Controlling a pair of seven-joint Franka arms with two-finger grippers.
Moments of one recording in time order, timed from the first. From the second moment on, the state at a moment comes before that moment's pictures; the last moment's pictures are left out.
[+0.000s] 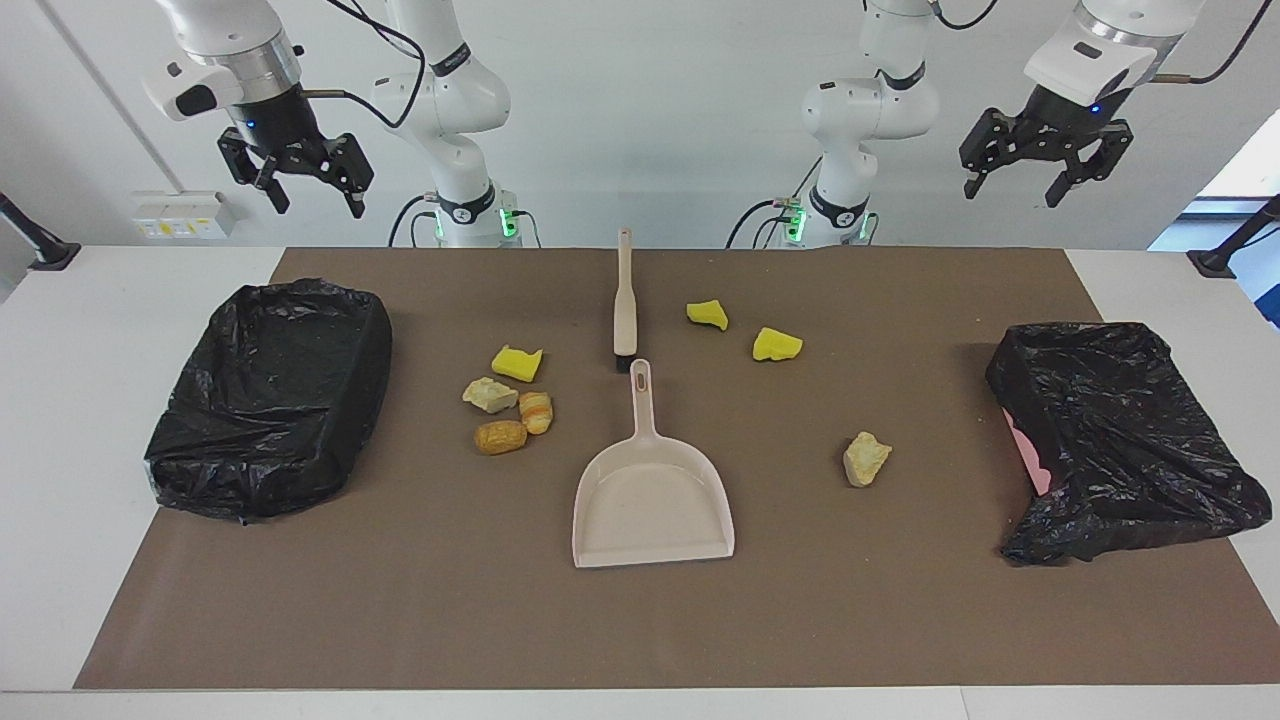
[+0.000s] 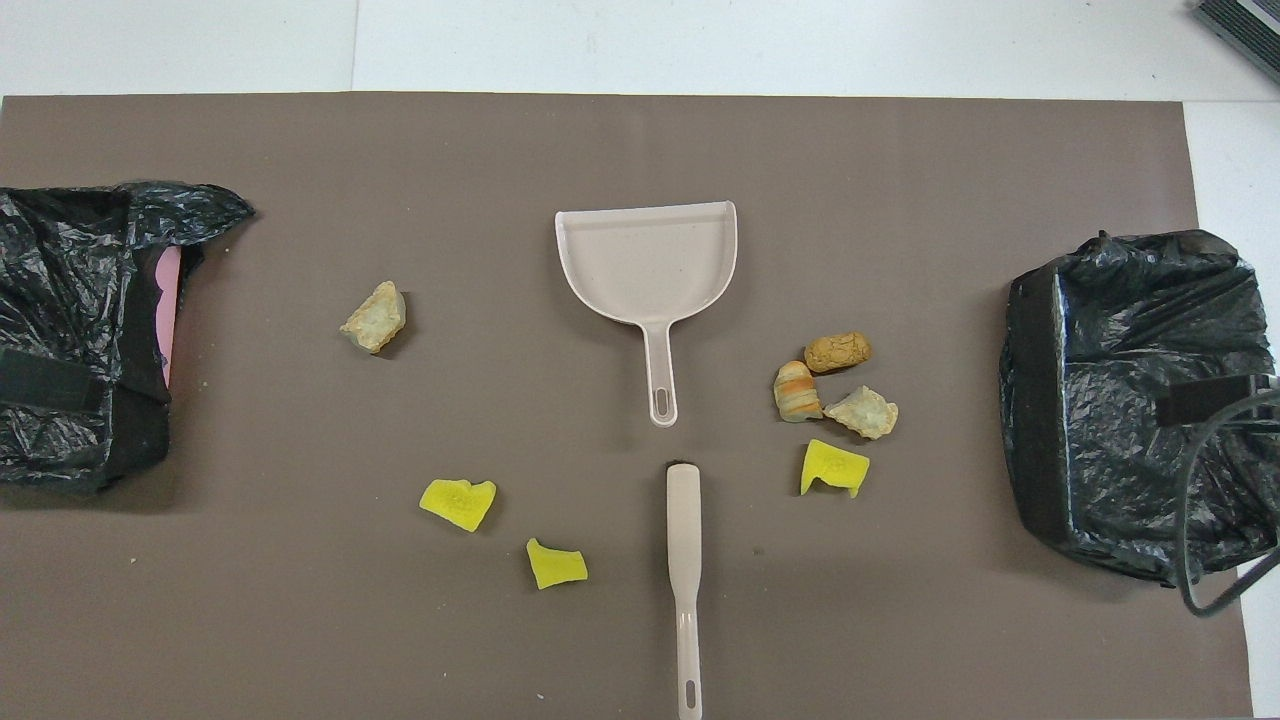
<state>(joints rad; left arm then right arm) -0.05 -0.05 -0.06 -1.40 0.00 1.31 0.10 0.08 -0.20 -0.10 -1.70 -0.03 1.51 0.06</state>
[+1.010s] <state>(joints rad) -0.05 -0.05 -0.08 -1.40 0.00 1.31 0.10 0.08 -0.20 -0.10 -1.71 -0.03 1.51 0.06</state>
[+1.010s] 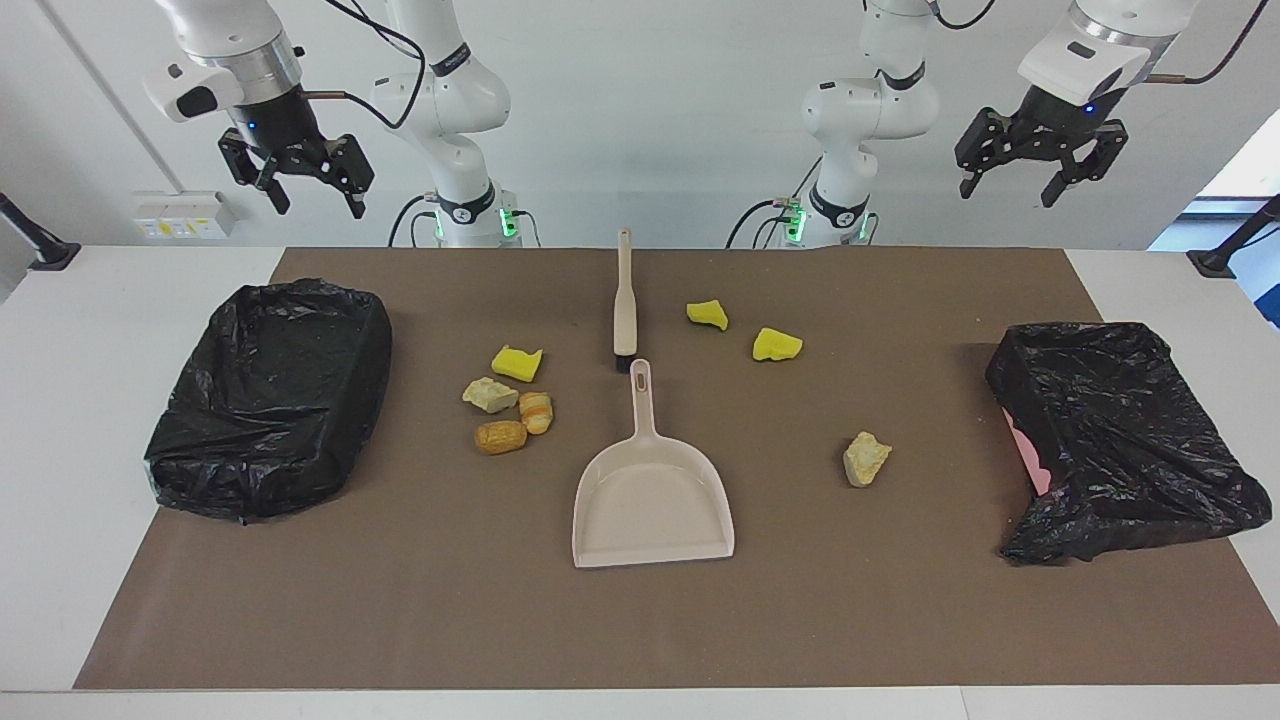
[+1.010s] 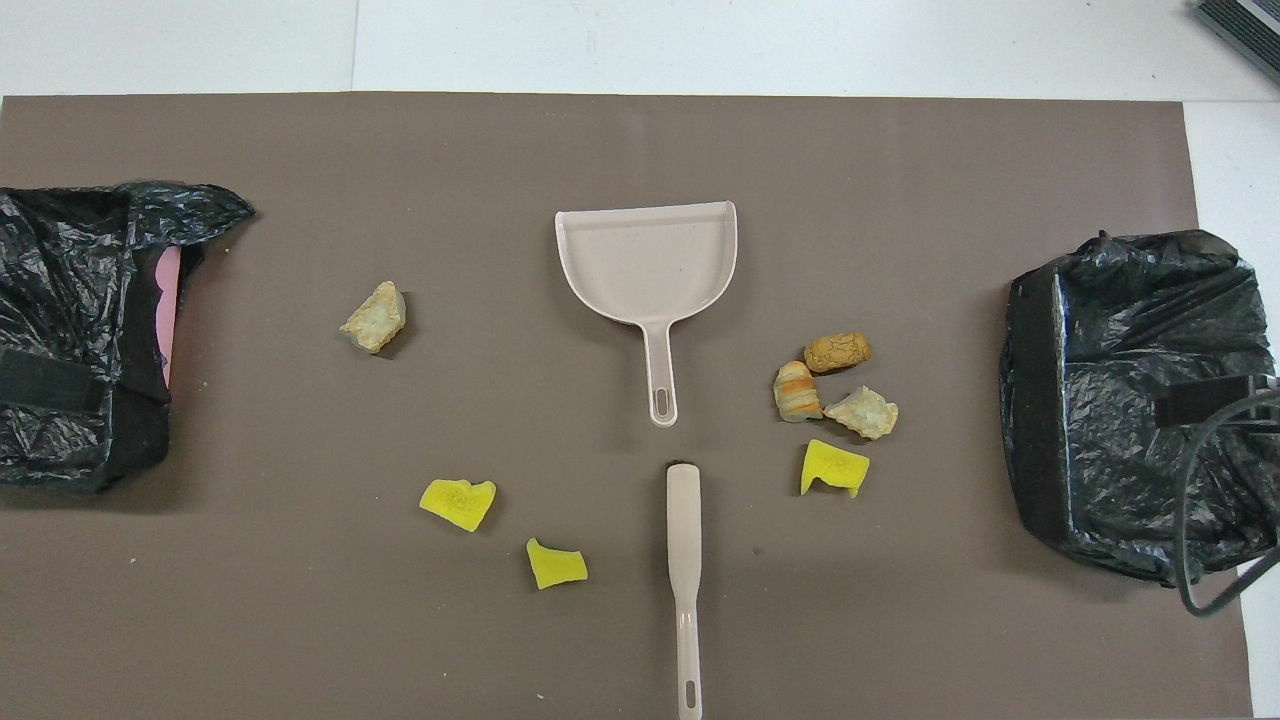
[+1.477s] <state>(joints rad) -0.05 -0.06 -0.10 -1.41 -0.02 1.31 0.10 0.08 -0.20 -0.10 -1.71 -0.03 1.51 0.06</state>
